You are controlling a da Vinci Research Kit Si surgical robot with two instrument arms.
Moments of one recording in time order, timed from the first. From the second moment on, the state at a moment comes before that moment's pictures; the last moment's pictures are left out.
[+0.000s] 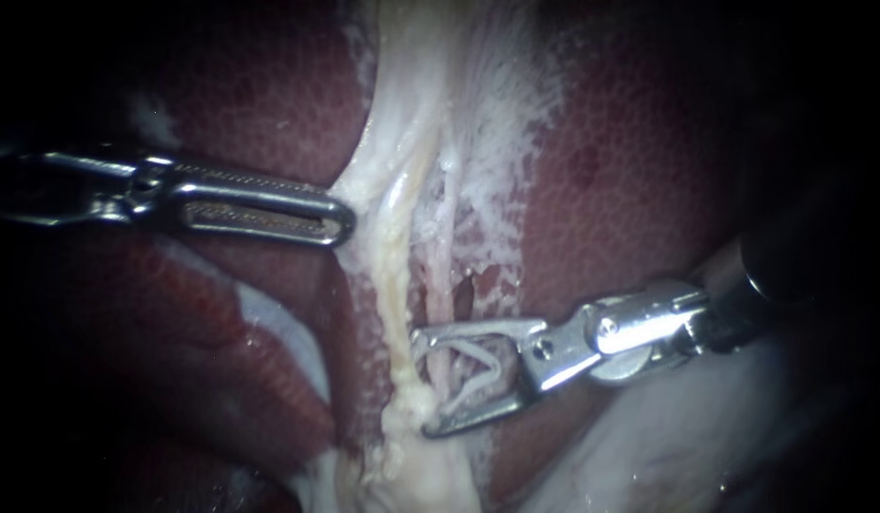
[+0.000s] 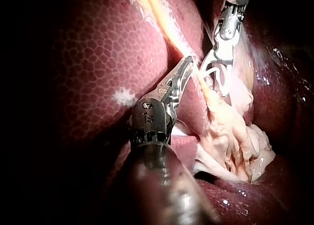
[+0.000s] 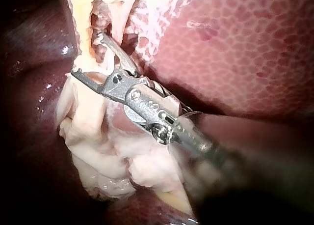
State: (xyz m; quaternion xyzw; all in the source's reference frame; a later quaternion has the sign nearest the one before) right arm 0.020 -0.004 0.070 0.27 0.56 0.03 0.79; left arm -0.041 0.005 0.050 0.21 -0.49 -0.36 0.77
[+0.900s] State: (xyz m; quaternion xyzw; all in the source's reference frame) right arm 0.024 -0.005 0.068 0.30 0.56 0.03 0.77; left arm -0.041 0.005 0.051 0.21 -0.49 -0.36 0.77
